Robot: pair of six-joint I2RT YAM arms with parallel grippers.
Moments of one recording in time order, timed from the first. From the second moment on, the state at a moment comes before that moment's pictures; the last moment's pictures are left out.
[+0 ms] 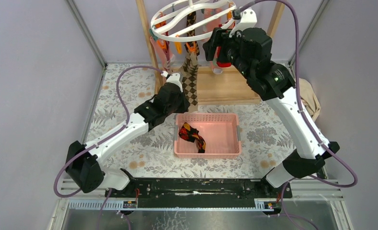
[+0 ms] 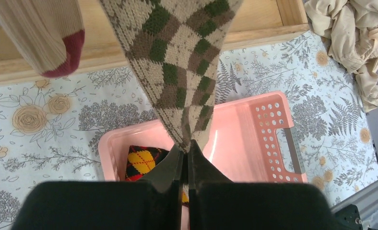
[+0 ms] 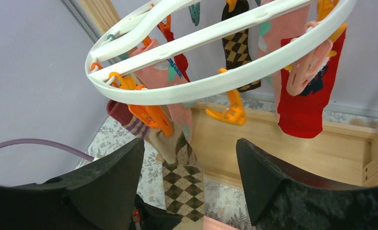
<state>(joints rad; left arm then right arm) -0.69 1.36 1.13 -0.32 -0.15 -0.55 0.67 1.55 2.07 -0.63 0.24 0.30</state>
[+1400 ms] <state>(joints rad) -0.75 1.47 1.17 -0.29 -0.28 -0.52 0.95 1.92 2.39 -0.59 0.80 -0.03</state>
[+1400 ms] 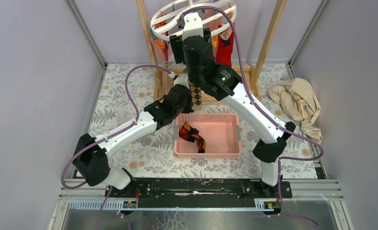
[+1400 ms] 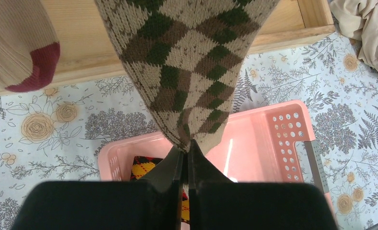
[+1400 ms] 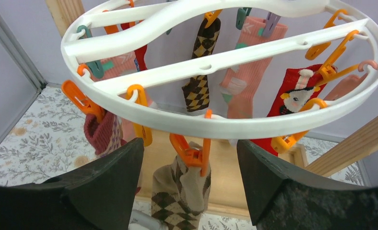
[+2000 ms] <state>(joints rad) -0.75 1.45 1.15 -0.28 -0.28 -0.52 0.93 1.93 2.34 -0.57 0.83 -0.01</state>
